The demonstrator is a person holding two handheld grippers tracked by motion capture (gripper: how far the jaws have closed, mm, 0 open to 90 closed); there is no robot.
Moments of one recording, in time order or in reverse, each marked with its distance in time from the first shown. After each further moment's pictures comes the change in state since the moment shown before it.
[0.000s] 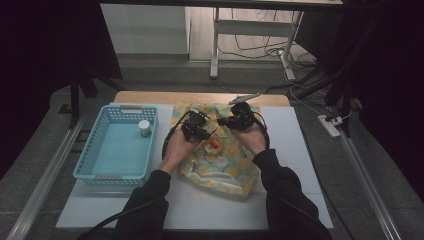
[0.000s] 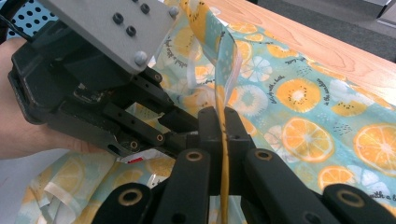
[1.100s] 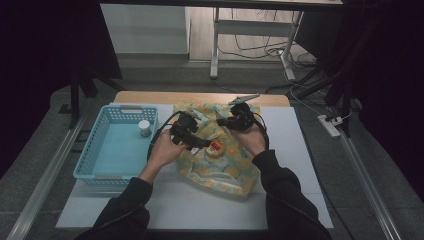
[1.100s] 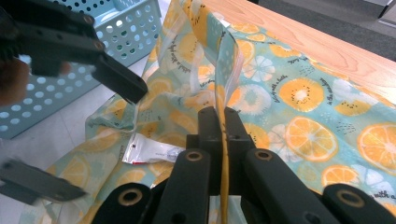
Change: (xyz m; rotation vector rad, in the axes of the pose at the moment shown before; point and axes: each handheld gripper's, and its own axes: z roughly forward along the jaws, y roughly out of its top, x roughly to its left) left arm -0.008 -0.025 -0.066 -0.132 -0.161 0.051; right arm 0.003 -0.001 0.000 -0.003 0.004 -0.001
